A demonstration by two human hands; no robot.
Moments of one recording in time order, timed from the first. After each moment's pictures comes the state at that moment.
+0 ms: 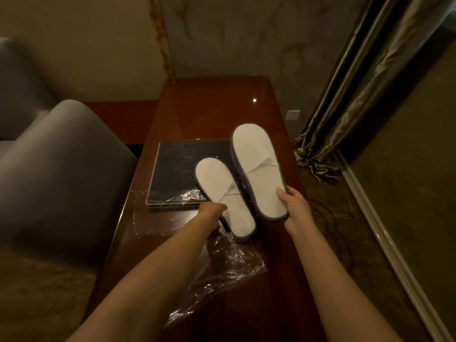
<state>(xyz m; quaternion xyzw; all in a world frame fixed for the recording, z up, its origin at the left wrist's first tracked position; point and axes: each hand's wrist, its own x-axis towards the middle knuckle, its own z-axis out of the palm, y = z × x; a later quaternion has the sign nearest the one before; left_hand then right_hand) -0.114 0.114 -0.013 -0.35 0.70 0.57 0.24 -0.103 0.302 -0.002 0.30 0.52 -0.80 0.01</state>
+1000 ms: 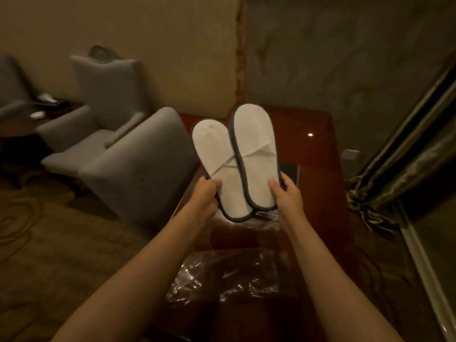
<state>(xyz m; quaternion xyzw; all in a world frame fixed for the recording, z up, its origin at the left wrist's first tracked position) -0.047 0.036 0.107 -0.31 0.53 0.78 -0.07 -0.082 0.196 0.078 0.03 0.63 -0.77 0.06</state>
